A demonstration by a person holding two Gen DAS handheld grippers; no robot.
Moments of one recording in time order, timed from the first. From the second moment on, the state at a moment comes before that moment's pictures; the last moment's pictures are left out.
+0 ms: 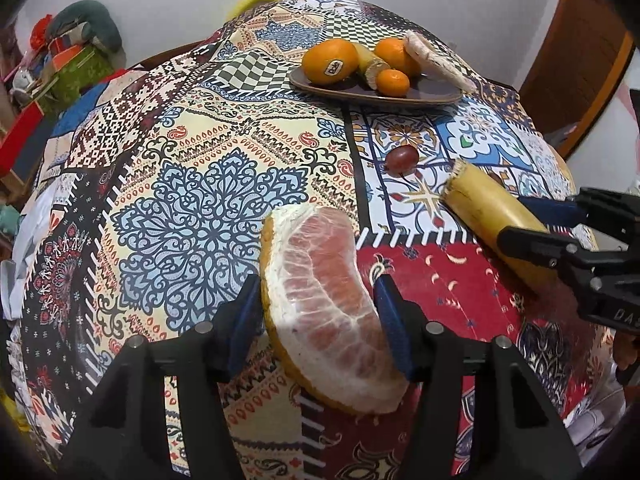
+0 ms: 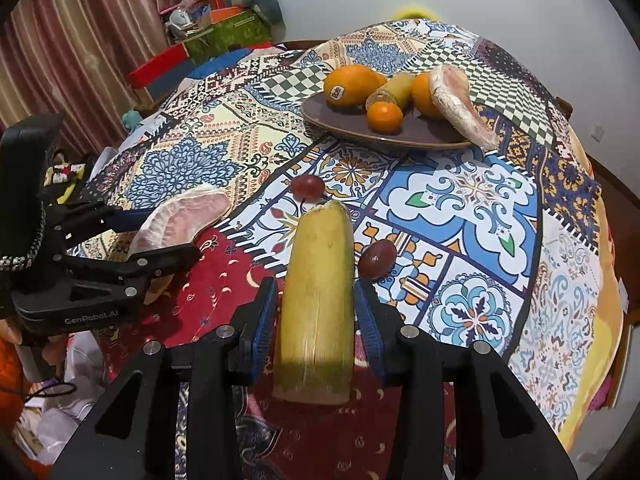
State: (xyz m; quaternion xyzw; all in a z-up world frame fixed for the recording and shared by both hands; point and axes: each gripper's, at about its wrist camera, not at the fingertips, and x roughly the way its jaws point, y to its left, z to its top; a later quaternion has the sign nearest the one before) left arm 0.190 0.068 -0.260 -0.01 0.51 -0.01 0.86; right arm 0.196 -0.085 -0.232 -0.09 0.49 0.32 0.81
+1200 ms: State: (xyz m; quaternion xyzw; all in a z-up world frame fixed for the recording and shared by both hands) left arm 0.206 0.067 -0.185 -0.01 0.41 0.01 0.91; right arm 0.216 -0.102 -0.182 -0.03 0.41 0.30 0.86
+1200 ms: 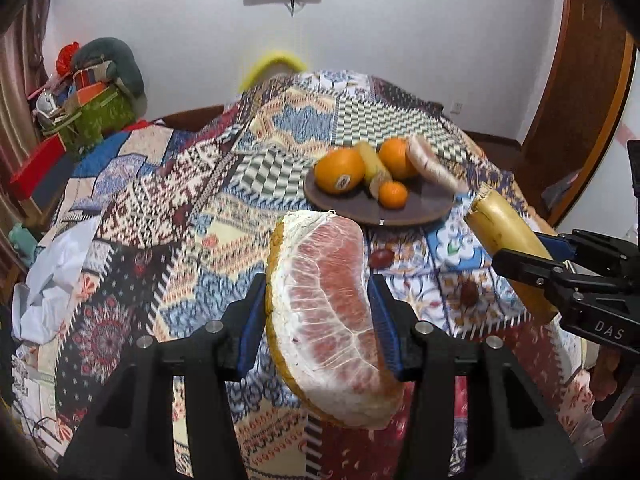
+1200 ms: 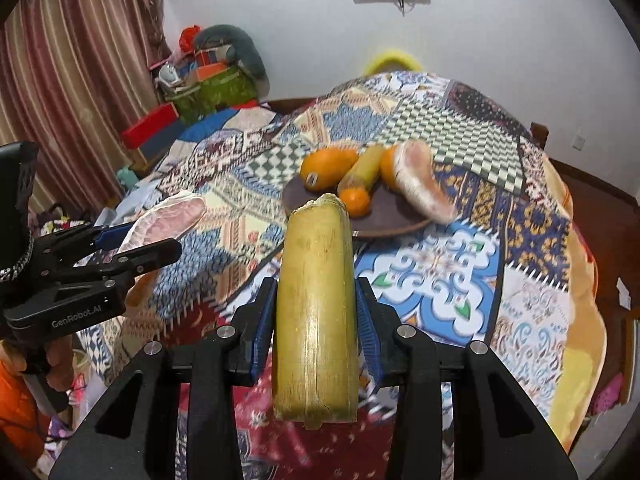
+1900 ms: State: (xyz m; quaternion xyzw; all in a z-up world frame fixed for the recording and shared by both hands) left arm 0.291 0.060 -0.176 -0.02 0.38 -0.01 0.93; right arm 0.285 -0.099 -0.166 -0.03 0.37 0.29 0.88
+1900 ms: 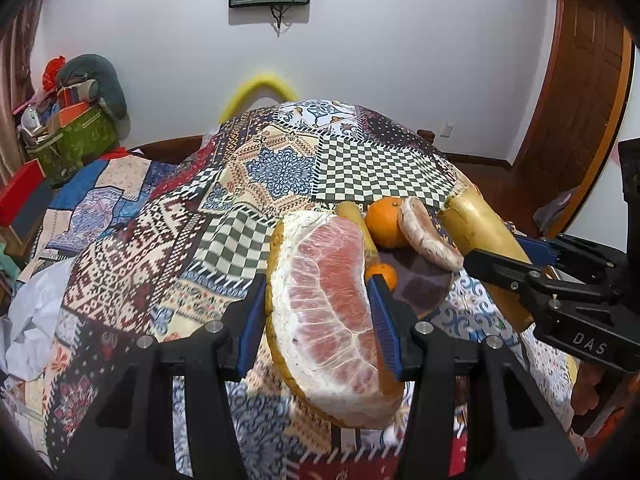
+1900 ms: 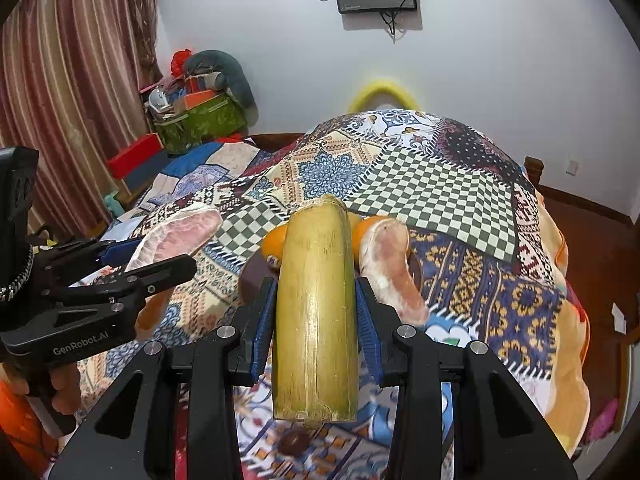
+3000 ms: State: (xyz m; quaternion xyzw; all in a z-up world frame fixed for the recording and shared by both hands) left arm 0.375 0.053 -0.232 -0.04 0.44 -0.04 0.90; right arm 0.333 -0.085 -0.194 -0.04 0.39 0.31 0.87
